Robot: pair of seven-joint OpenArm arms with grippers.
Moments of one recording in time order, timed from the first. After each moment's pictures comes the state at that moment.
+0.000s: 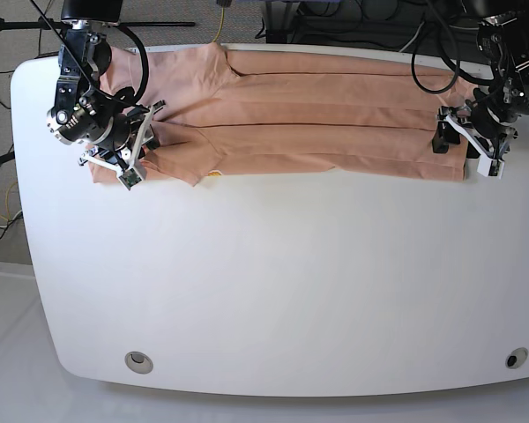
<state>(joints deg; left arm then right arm) 14.0 -18.7 -27.3 88.9 -27.2 -34.0 47.5 -9.5 15.5 13.4 101.9 20.1 39.1 -66.6</state>
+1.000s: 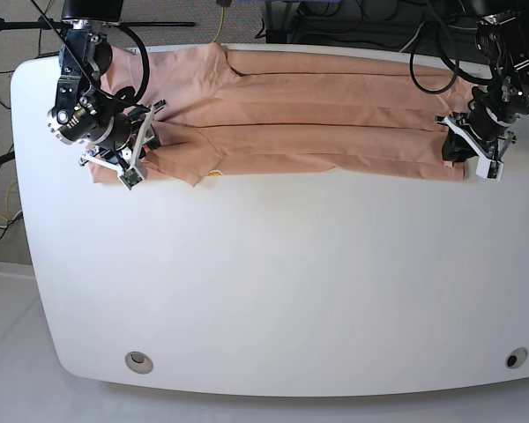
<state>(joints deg) 14.1 -18.1 -27.1 89.2 -27.3 -35.7 43.6 -9.6 15.3 13.3 101.9 19.8 39.5 -66.4</state>
